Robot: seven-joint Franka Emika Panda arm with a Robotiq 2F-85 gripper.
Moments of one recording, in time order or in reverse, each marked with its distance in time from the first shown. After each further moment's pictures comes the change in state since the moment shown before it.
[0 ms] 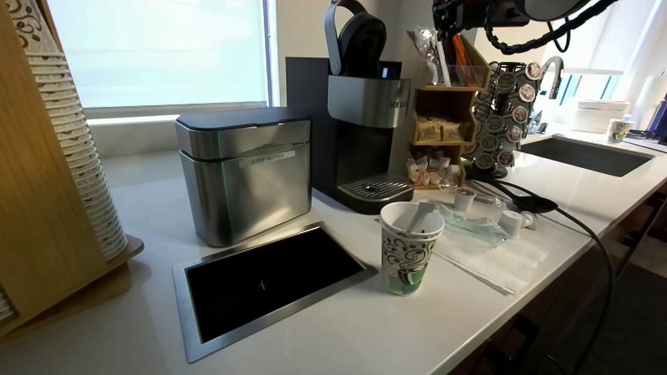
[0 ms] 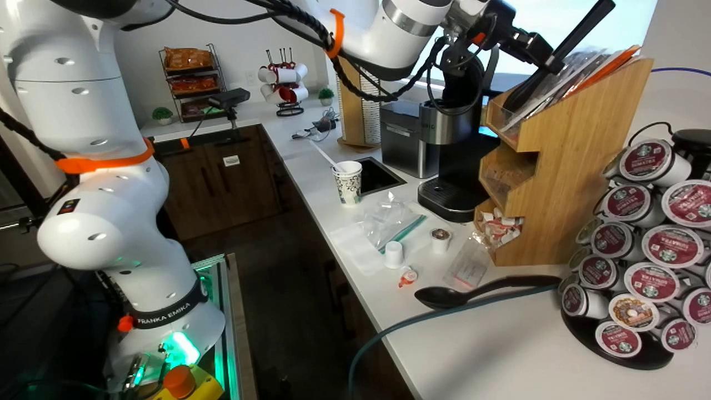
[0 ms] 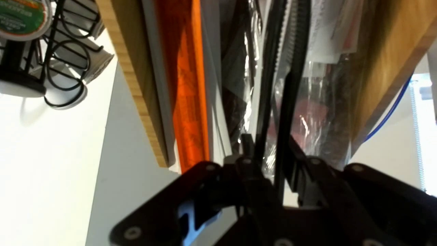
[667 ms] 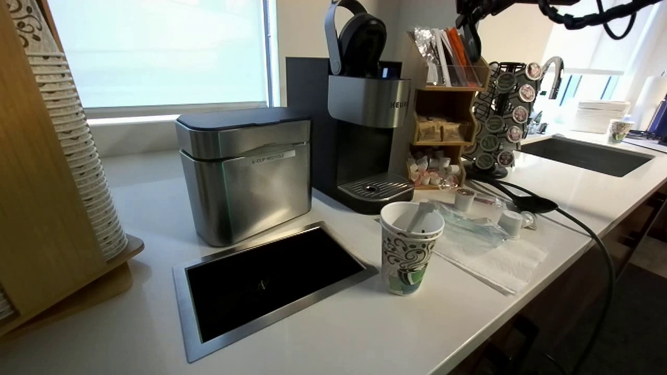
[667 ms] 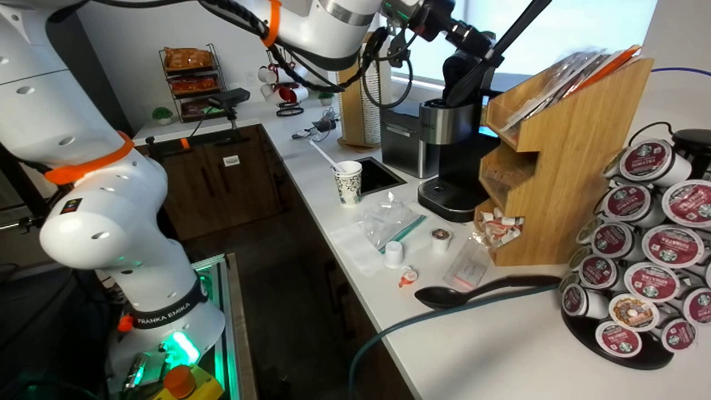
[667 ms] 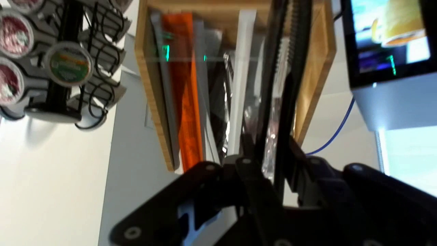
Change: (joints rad) arm 0.033 -0.298 0.034 -0.310 0.052 -0.019 0.011
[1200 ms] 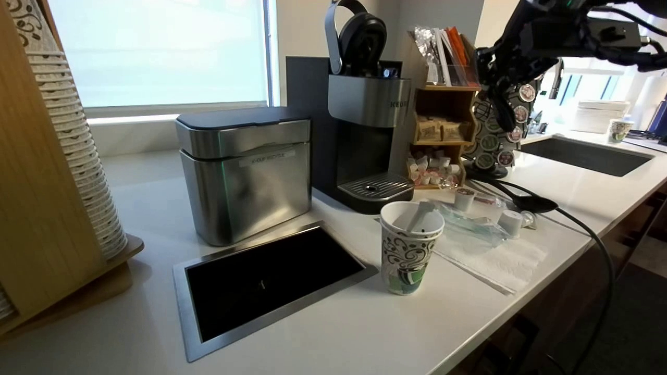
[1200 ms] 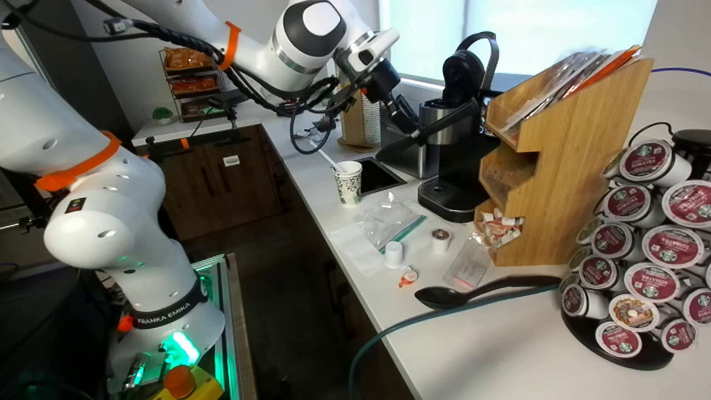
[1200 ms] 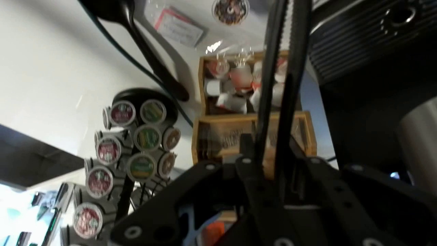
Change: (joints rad) arm 0.050 -0.170 0.061 -0.327 0.247 -0.207 -0.001
